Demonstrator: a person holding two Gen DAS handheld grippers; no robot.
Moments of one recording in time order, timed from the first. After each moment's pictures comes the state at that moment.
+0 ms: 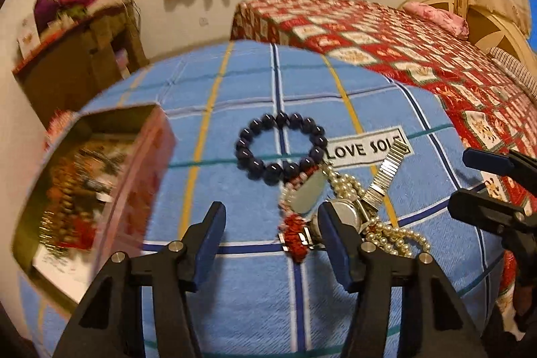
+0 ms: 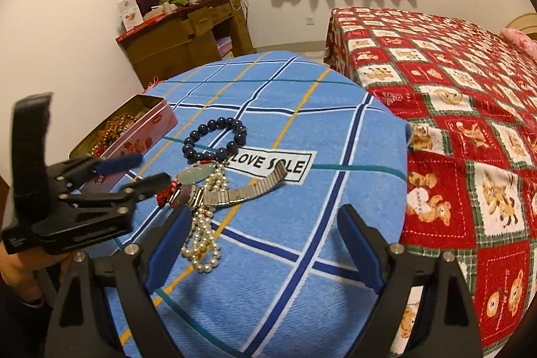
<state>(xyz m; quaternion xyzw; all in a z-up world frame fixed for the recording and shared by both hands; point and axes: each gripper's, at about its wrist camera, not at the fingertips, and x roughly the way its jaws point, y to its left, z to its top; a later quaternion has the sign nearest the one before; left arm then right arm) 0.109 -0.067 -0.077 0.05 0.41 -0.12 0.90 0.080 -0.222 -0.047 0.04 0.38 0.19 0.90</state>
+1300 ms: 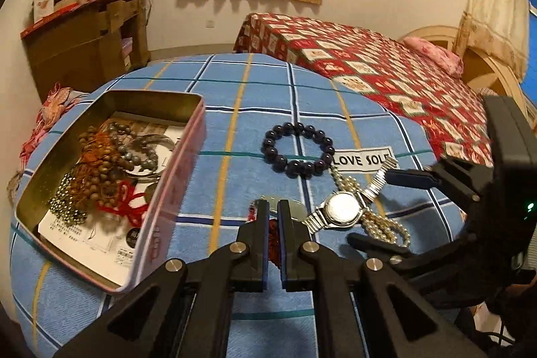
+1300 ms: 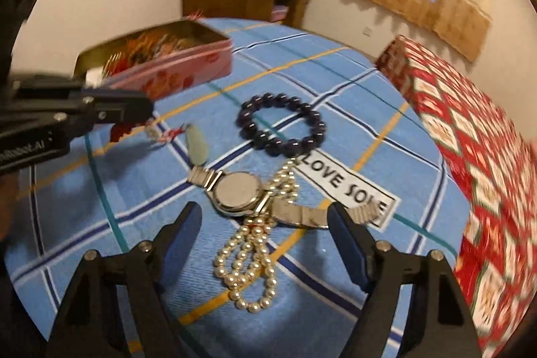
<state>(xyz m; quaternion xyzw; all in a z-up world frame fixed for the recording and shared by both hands) 0.076 -0.021 -0.054 -0.02 0.38 -0.13 0.91 0.090 -0.127 -0.068 -0.21 0.39 0.26 0.86</state>
